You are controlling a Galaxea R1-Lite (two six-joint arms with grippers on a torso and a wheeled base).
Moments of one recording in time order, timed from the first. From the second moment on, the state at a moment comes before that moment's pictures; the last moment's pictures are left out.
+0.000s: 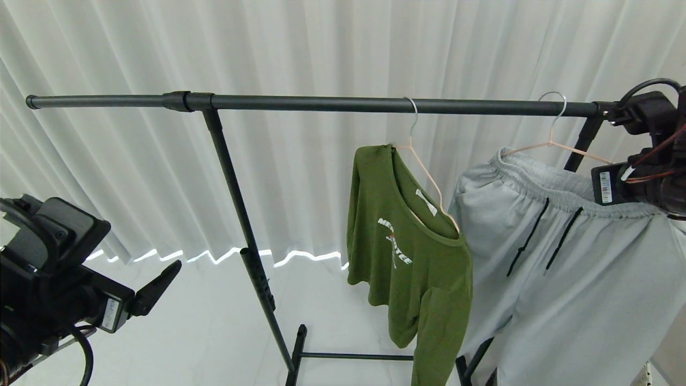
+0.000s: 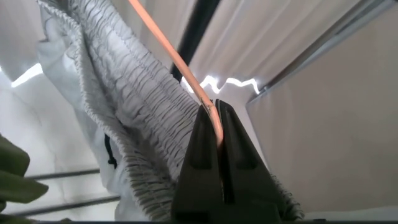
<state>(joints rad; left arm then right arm) -0.16 1.10 -0.38 -0.51 0.10 0.56 0.27 1.49 -1.08 -0.11 -0.49 -0.12</state>
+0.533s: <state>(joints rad) -0.16 1.10 -0.38 -0.51 0.10 0.56 0.32 1.50 -1.07 -0.11 -0.50 -0.12</state>
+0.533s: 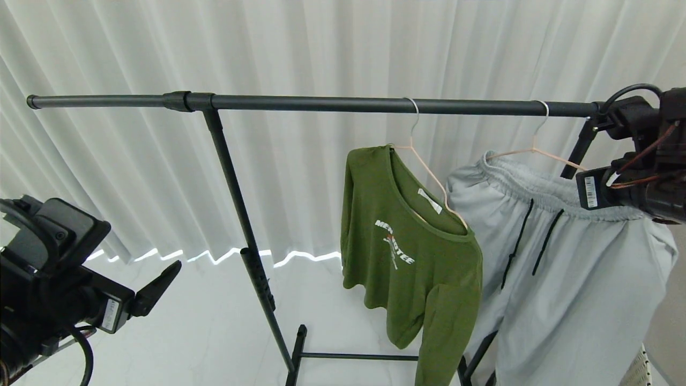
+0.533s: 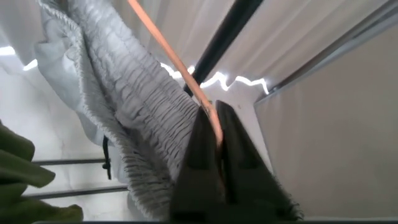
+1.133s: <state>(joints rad) -0.13 1.07 -0.36 -0.51 0.11 0.55 0.43 1.24 -0.87 -0.13 -0.40 -0.11</state>
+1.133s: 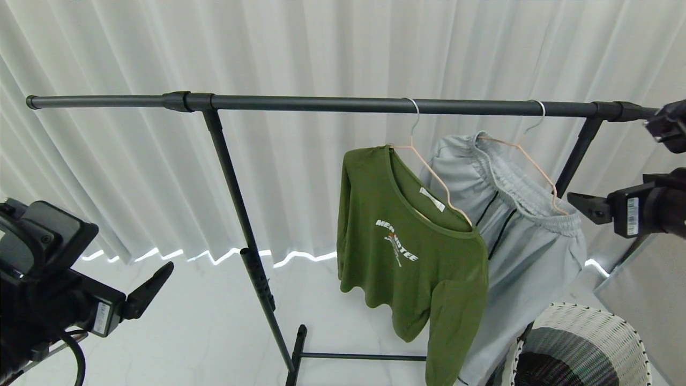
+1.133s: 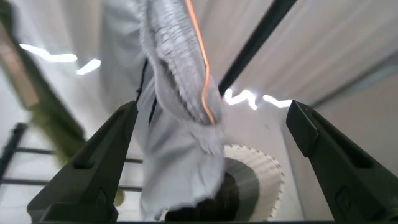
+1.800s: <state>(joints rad) 0.06 0.70 -0.09 -0.50 0.20 0.54 0.11 0.69 -0.55 0.19 -0.46 -0.15</state>
